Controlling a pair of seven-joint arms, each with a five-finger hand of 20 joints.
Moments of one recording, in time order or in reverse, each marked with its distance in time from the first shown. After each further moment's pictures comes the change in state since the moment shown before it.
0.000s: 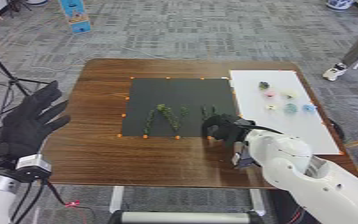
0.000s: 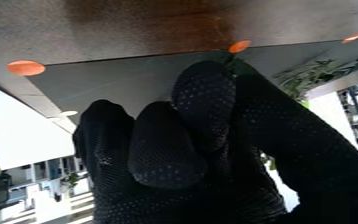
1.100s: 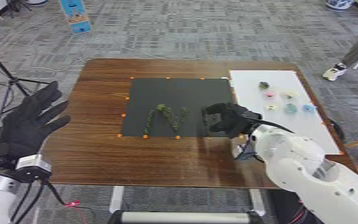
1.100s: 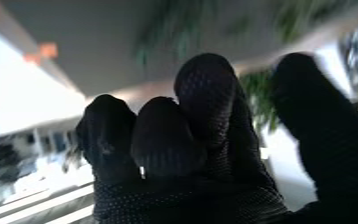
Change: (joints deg) left arm 0.1 -0.1 -0.1 0.0 0.0 0.0 -0.2; right arm -3.8 0.6 5.3 -3.6 0.3 9.2 -1.4
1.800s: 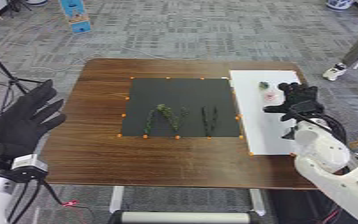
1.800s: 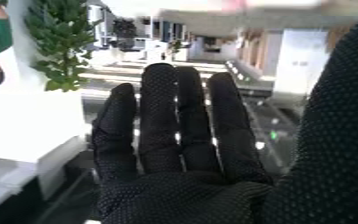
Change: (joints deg) left arm 0.4 -0.6 -1.1 -0.1 0.0 0.0 0.8; right arm 5.6 10.0 -7.8 18.6 -16.9 24.7 13.3
